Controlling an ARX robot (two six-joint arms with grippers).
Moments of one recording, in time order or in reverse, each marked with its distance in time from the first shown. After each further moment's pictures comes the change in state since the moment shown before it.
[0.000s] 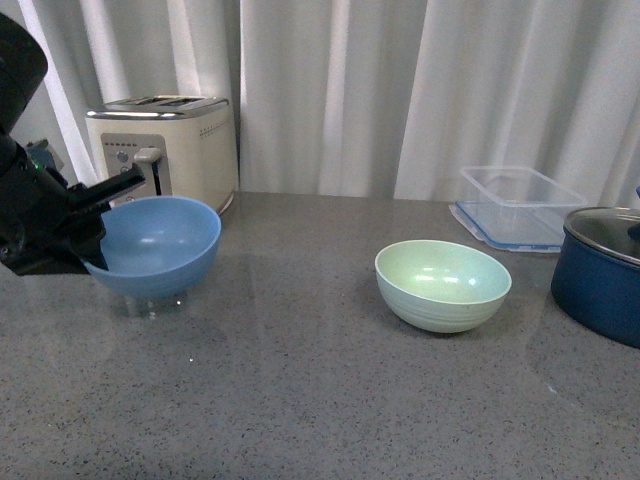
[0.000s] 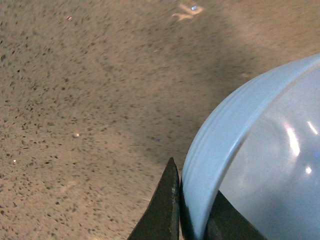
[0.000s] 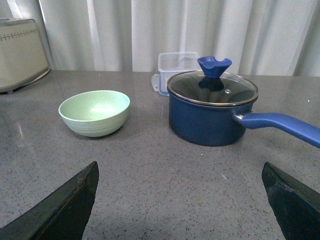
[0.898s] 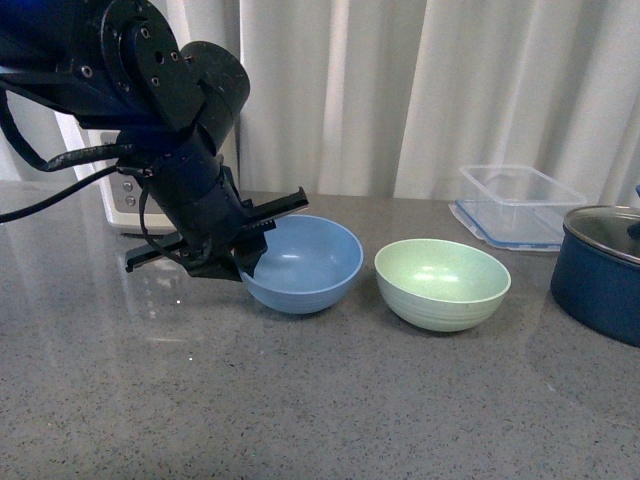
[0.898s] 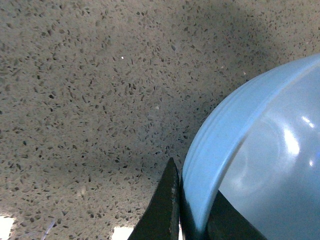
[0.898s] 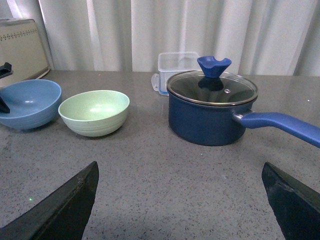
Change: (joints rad) left arm -0.262 0.266 0.303 -0.108 -0.080 0.002; right arm 0.000 0.000 0.000 0.000 0.000 0.000
